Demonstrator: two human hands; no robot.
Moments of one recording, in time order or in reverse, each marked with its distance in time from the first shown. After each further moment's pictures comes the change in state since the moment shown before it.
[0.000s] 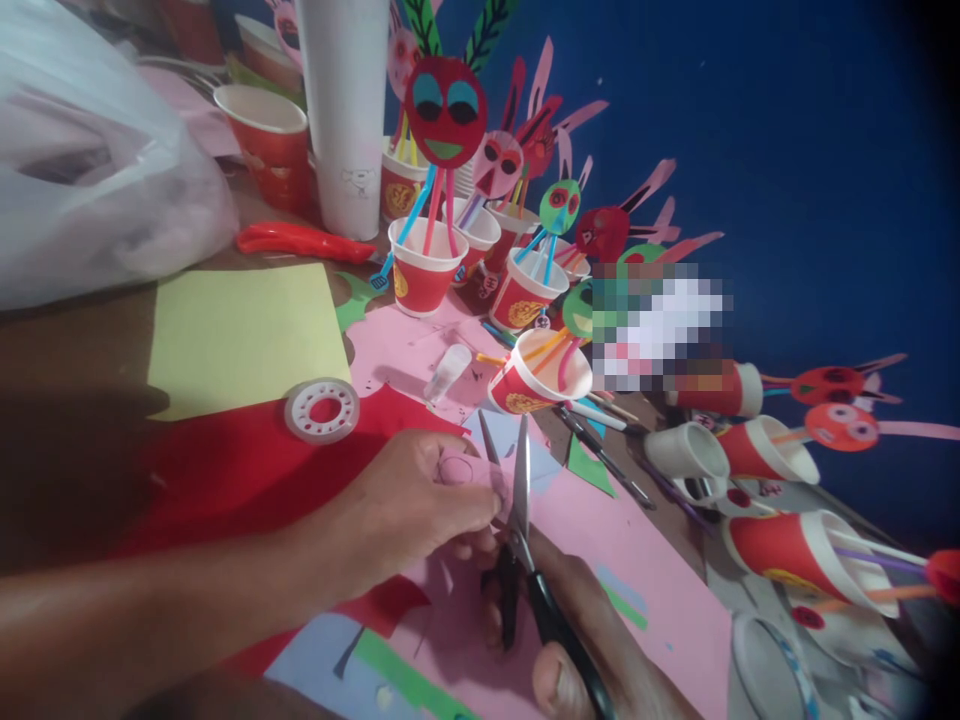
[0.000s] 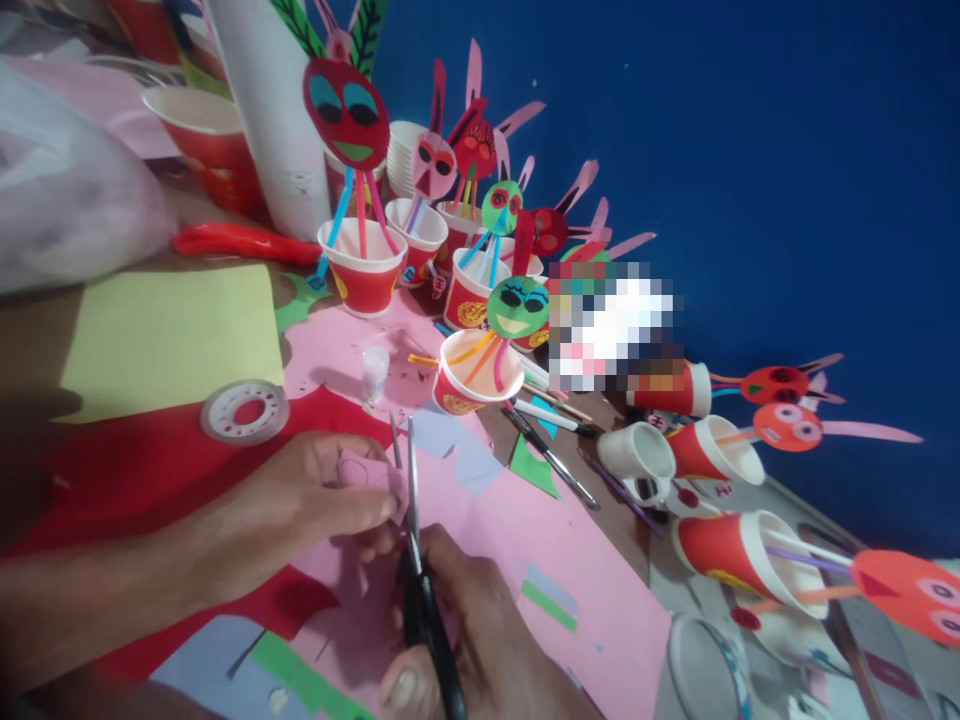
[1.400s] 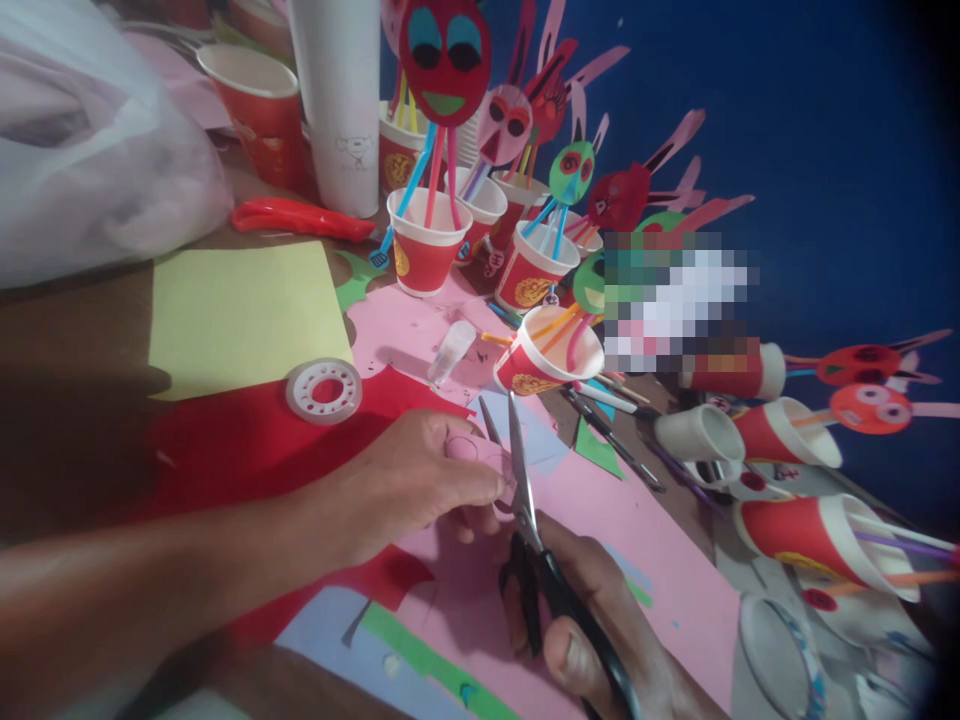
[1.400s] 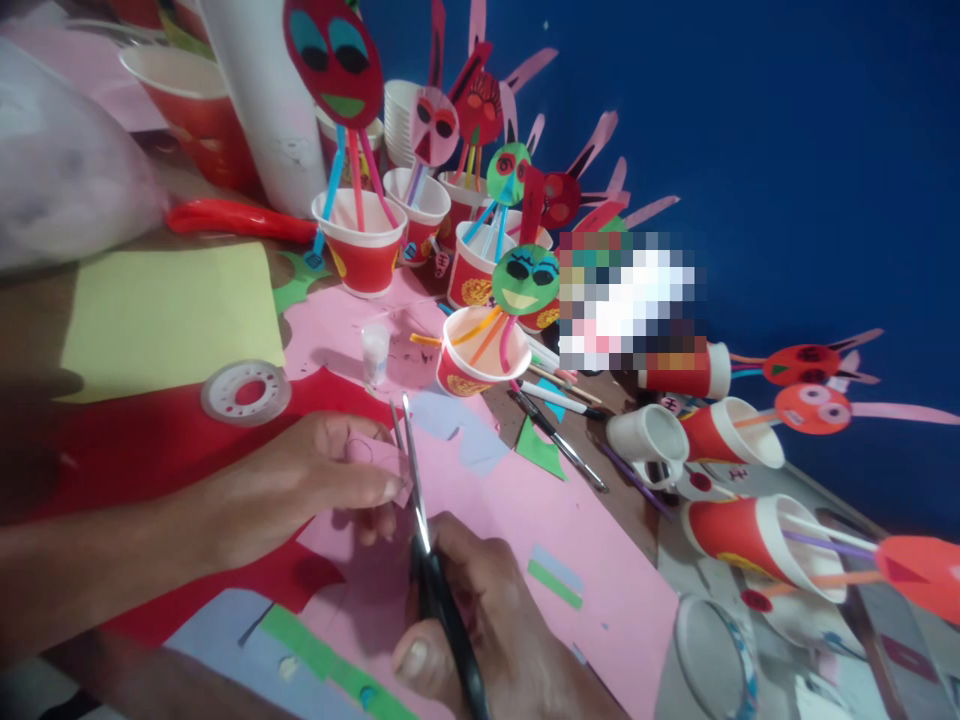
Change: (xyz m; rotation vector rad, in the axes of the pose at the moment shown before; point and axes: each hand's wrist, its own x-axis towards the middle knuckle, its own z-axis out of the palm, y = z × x) left_hand 0.004 -0.003 -0.006 0.076 -0.098 0.023; right_hand -0.007 -0.003 0.006 0.069 -0.025 -0.024
